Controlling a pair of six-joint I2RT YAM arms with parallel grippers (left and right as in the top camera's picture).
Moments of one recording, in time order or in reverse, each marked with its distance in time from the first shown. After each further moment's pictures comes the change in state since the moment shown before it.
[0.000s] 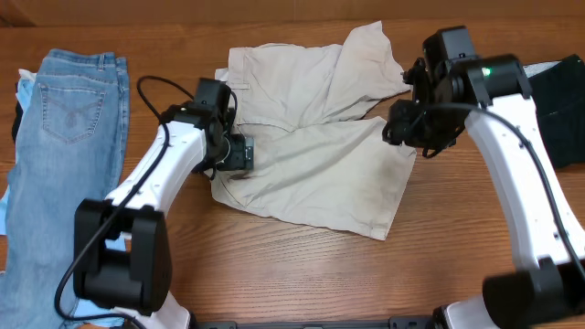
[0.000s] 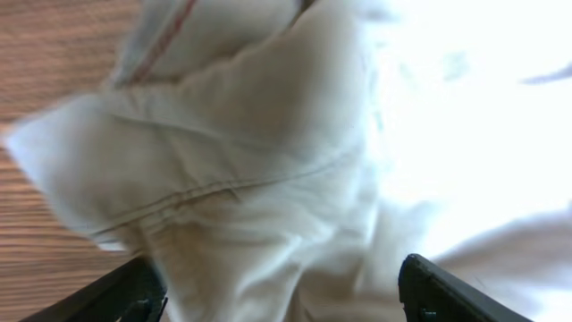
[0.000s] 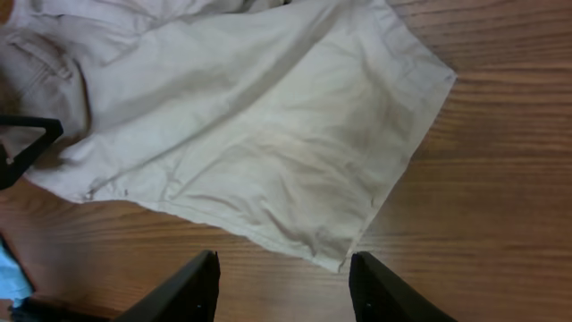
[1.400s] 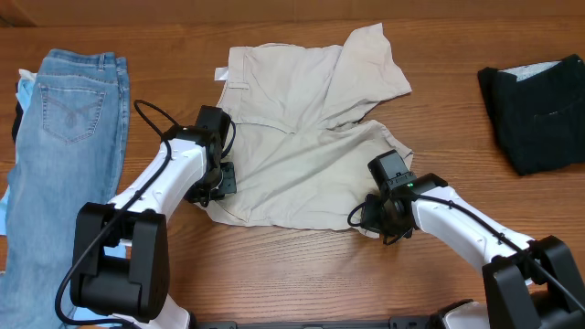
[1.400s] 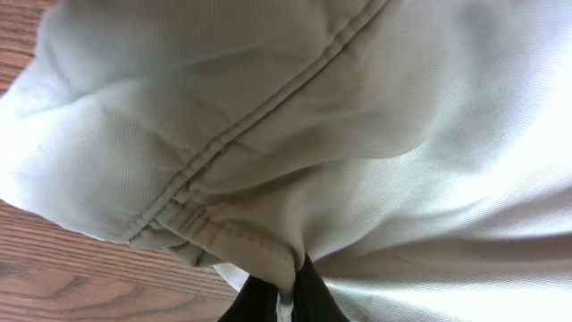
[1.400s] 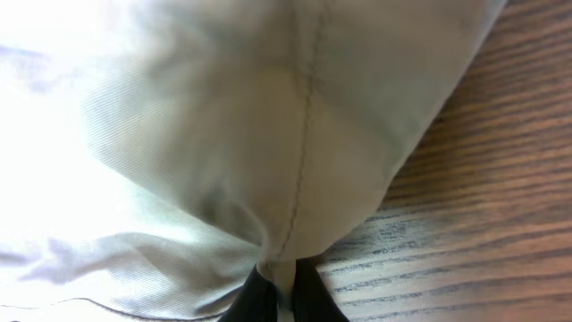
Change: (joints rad) left arm 0.000 -0.029 -0.167 -0.057 -0.150 -0.139; right arm 0.190 -0.114 -0.985 0.742 0.078 0.409
